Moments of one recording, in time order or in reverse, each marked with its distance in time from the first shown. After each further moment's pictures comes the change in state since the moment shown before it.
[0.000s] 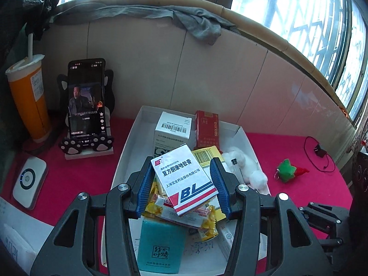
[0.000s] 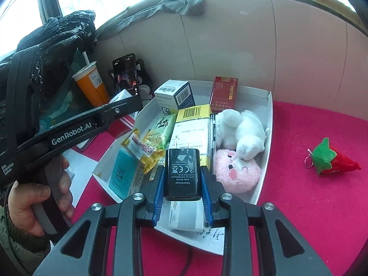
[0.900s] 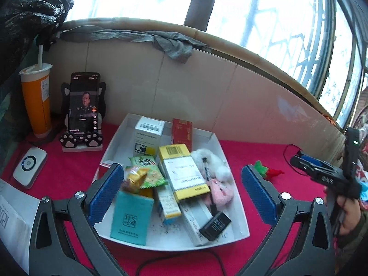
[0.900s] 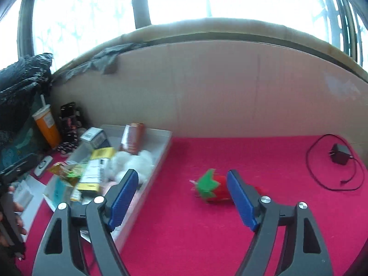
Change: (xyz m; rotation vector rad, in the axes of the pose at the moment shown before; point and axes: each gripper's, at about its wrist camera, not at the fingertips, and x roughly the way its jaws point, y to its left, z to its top) left arm -0.064 -0.040 -0.034 0.005 -0.124 -0.090; right arm -0.088 -0.138 -0.002 0.050 -0.216 -0.283
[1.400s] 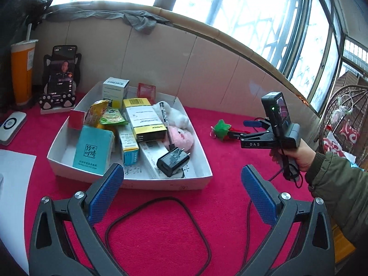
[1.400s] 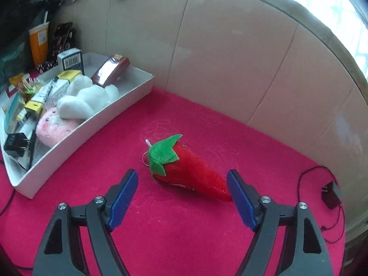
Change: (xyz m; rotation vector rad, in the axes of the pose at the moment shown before) left arm -0.029 -0.027 -0.066 0.015 0.067 -0.135; right arm 0.086 -0.016 -0.029 -0.408 0.176 -0.055
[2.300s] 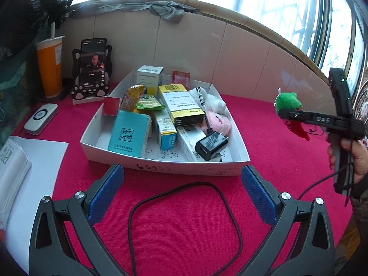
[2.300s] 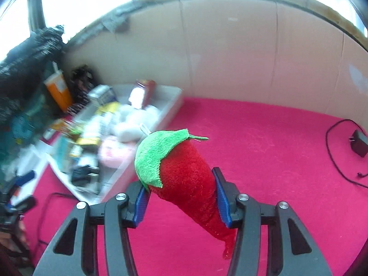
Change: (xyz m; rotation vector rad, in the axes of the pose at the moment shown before) left arm -0.003 0.008 -0.014 0.027 0.052 0.246; right arm -0.083 0.014 -0.013 0.326 -0.061 0.276
